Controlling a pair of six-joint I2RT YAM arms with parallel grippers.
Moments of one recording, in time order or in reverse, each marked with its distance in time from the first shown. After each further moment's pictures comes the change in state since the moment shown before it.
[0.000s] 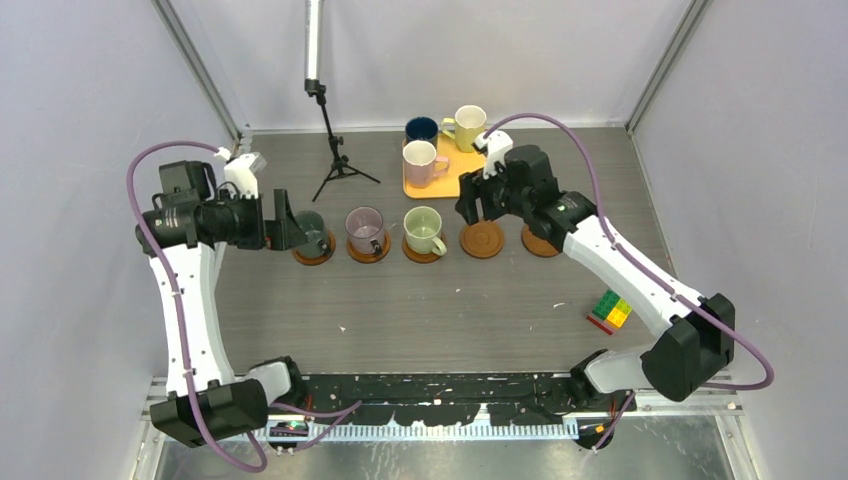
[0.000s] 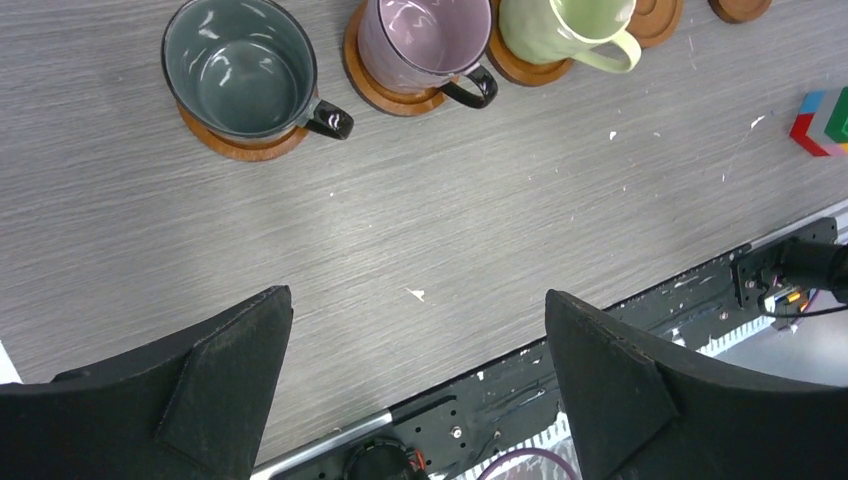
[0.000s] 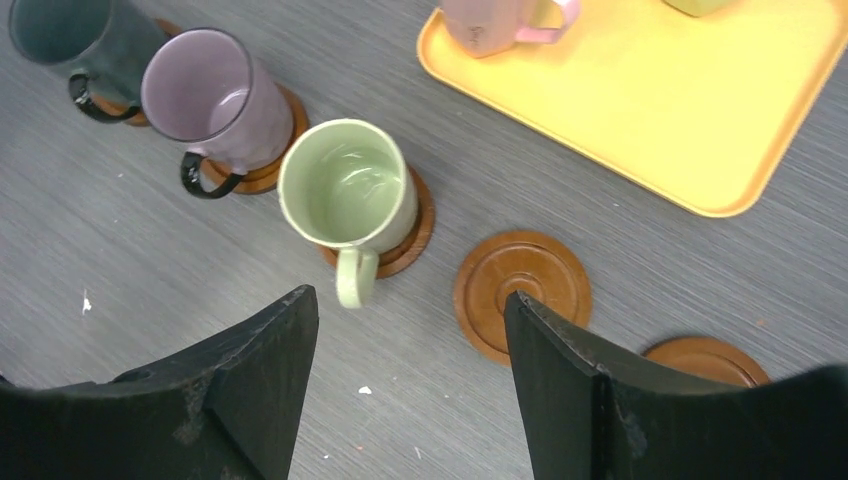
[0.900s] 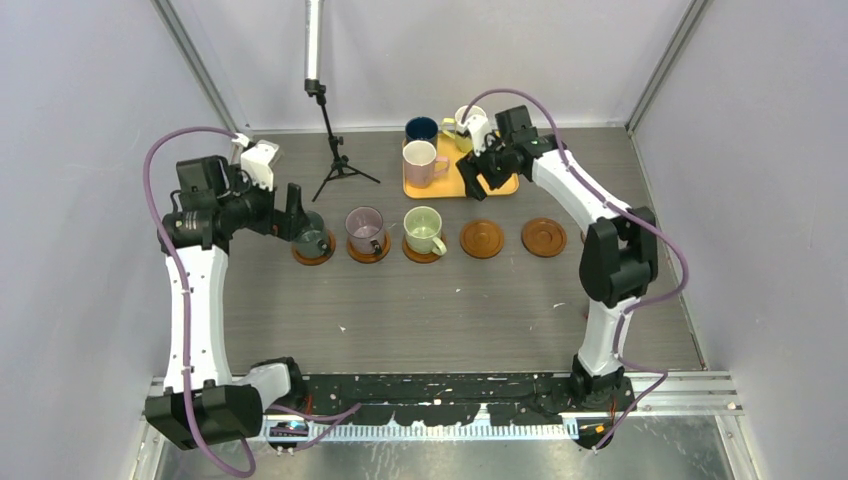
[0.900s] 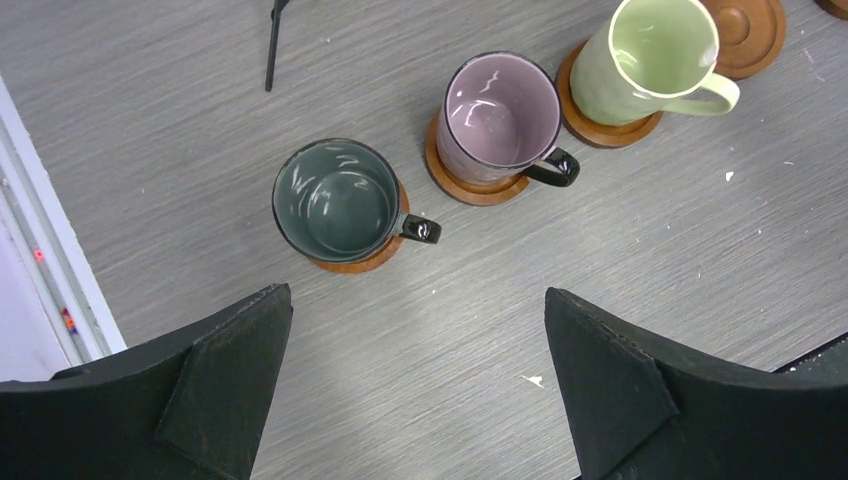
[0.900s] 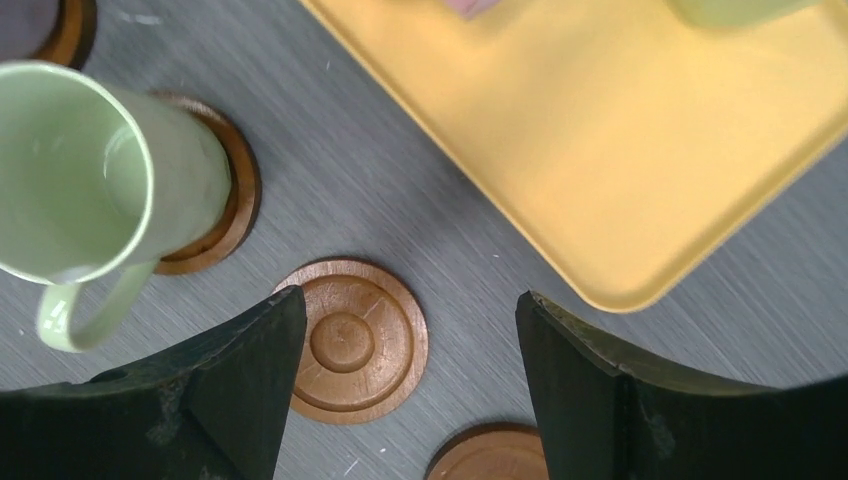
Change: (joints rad) left arm -0.094 -0.037 -0.116 0.327 -0.074 0.126; right arm -0.224 0.526 0.459 -0.232 -0.196 -0.443
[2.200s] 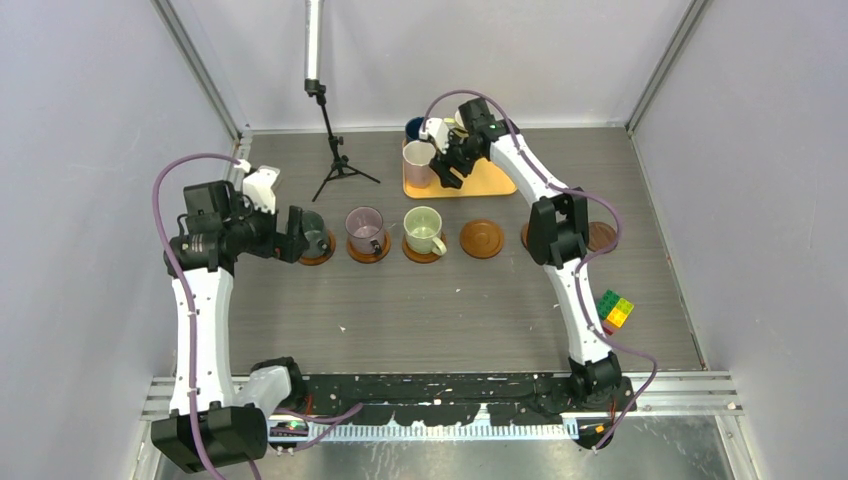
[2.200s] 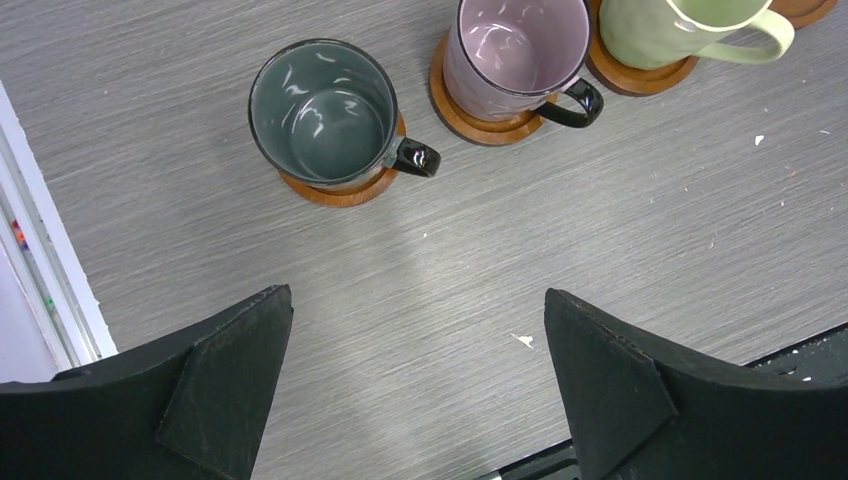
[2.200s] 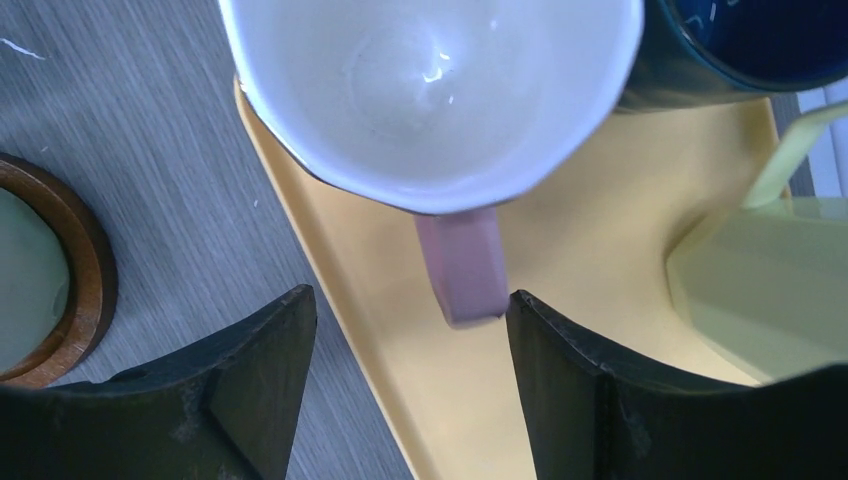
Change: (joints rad) left arm 0.014 -0.097 -0.153 -0.027 -0.073 -0.033; right arm 0.036 0.611 0.705 -0.214 -0.148 -0.381
